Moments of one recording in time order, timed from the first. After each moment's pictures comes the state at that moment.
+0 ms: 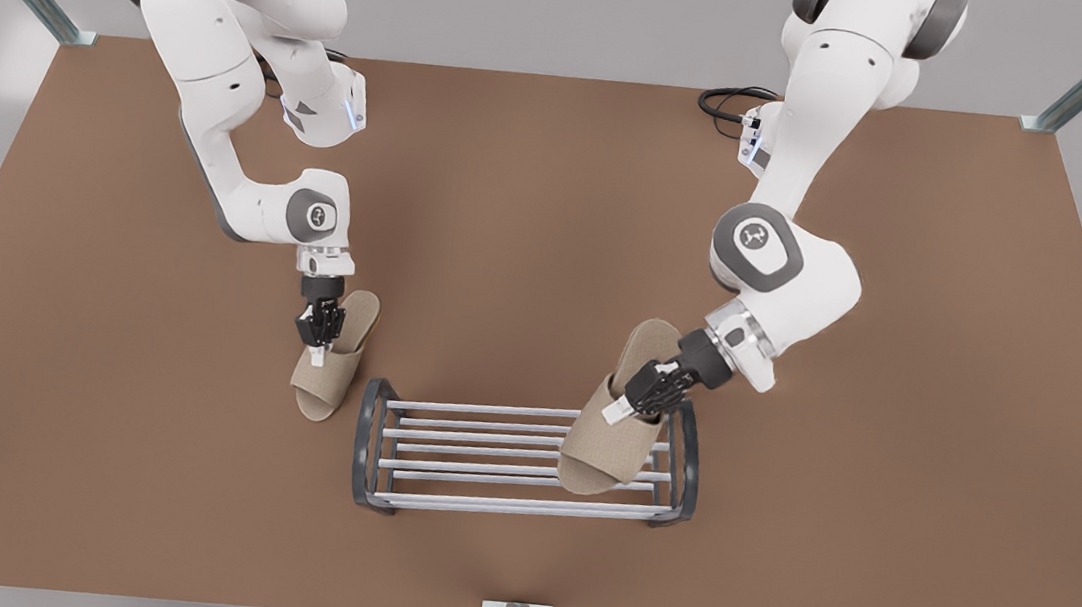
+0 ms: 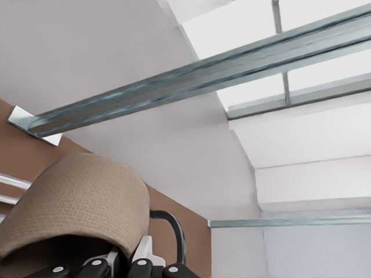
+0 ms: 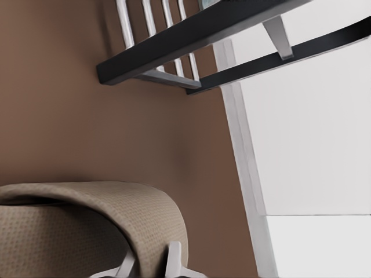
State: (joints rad) left arm -0.67 0.43 0.22 -1.55 -1.55 2.65 0.28; right arm -0.09 0.36 0.35 -2.37 -2.75 2.46 1.46
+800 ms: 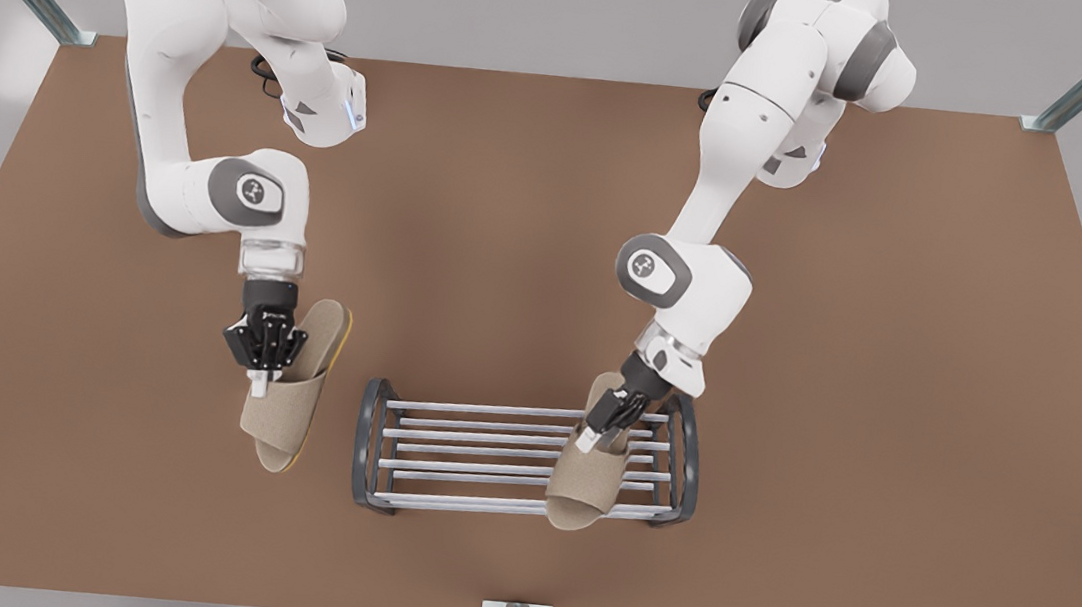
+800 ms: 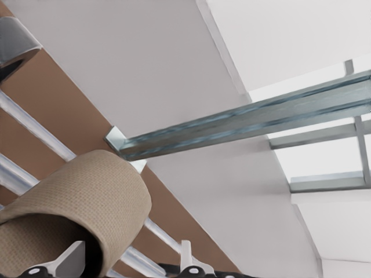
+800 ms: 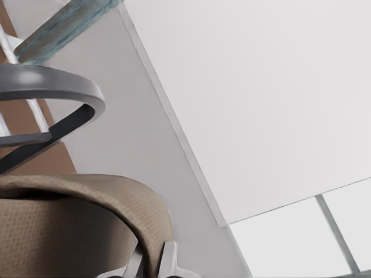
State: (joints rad) left arm -0.80 0.65 0.23 -1.50 -1.57 3.07 0.11; right arm -0.13 0.18 0.35 -2.01 -2.65 2.80 1.58
